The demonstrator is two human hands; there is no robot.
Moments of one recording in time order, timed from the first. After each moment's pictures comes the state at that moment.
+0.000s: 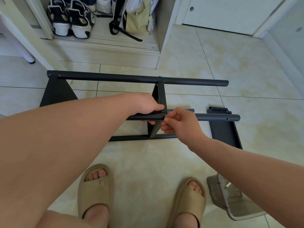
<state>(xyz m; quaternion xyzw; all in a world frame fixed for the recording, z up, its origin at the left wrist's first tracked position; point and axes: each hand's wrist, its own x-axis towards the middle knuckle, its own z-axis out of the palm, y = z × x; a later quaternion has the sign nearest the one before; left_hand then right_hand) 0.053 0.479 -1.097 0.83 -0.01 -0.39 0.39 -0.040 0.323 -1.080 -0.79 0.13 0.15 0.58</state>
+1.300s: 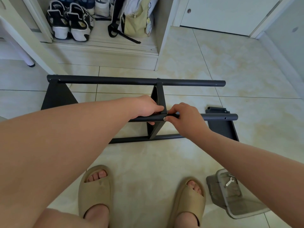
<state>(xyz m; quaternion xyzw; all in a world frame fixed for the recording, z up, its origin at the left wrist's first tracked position) 0.037 0.472 -1.082 0.85 0.01 -0.36 0.39 -0.016 0.300 -1.081 -0.97 -0.03 0.08 0.23</state>
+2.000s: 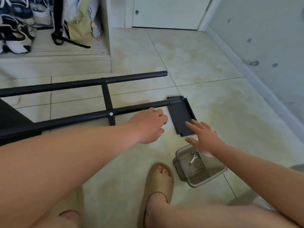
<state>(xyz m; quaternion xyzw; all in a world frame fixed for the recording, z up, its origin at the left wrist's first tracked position) -0.054 0.324 -1.075 0.89 -0.44 -0.09 0.09 -0.149 0.088 -1.078 -0.96 0.10 0.24 0.06</state>
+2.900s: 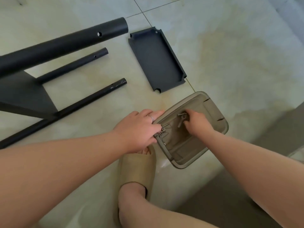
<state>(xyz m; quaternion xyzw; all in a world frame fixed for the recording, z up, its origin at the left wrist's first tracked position) -0.103 0.207 -1.254 0.79 -0.57 -0.22 0.05 -0.197 -0.029 -1.303 -0.89 0.33 0.26 0.17</state>
